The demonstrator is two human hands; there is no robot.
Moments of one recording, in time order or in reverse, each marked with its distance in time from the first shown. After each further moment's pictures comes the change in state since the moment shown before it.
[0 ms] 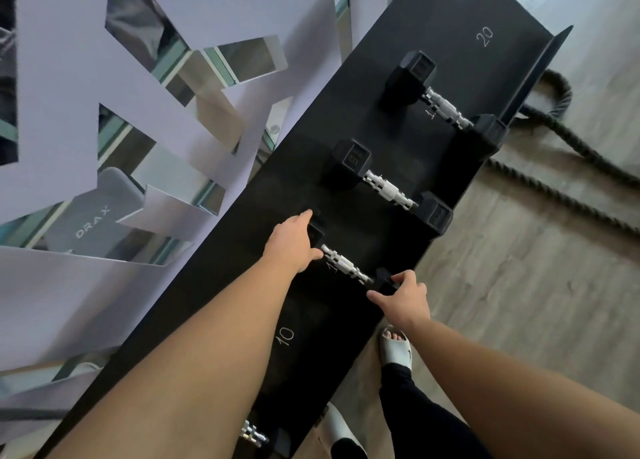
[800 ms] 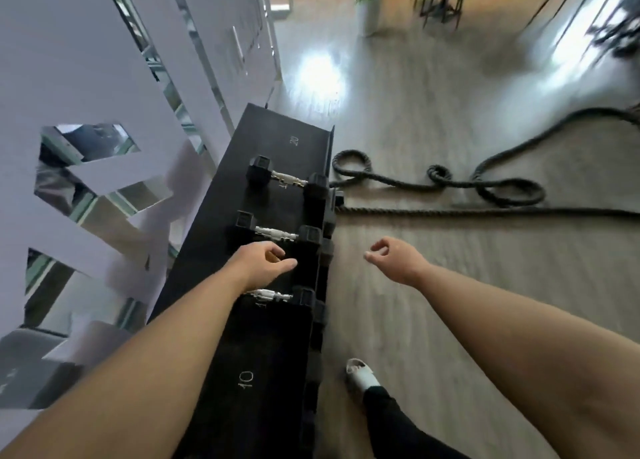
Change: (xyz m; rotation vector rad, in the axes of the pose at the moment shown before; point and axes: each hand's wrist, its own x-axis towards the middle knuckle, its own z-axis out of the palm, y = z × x) left_hand -0.174 0.077 -0.060 -0.065 -0.060 0.533; right_hand -0.199 0.069 -0.150 0.077 0.384 -0.159
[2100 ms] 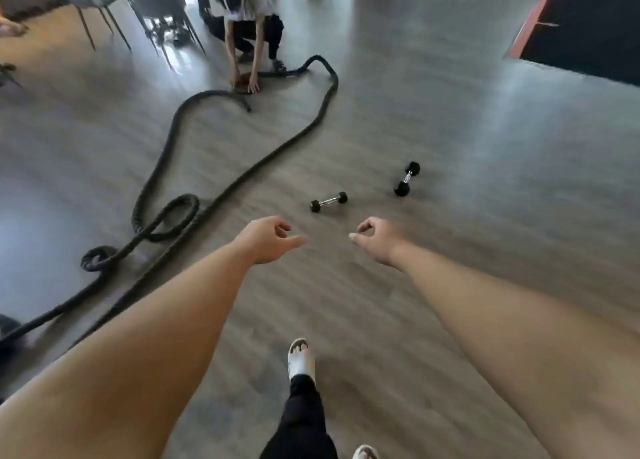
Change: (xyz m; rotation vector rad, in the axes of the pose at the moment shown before) left_hand -0.105 0.858 0.642 0.433 -0.523 0.832; right_hand -0.354 0.750 -0.481 0.484 0.678 0.718
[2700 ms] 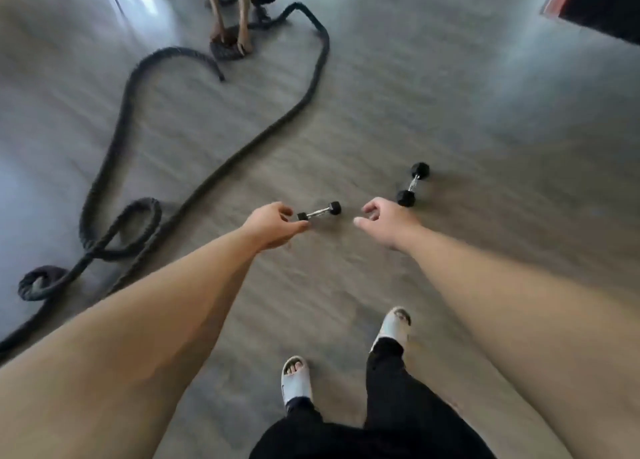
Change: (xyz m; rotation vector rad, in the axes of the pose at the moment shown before) left_hand 0.394 0.079 -0.034 -0.015 -0.099 -0.137; right_hand 0.369 -0.053 -0.112 -0.099 -0.058 0.083
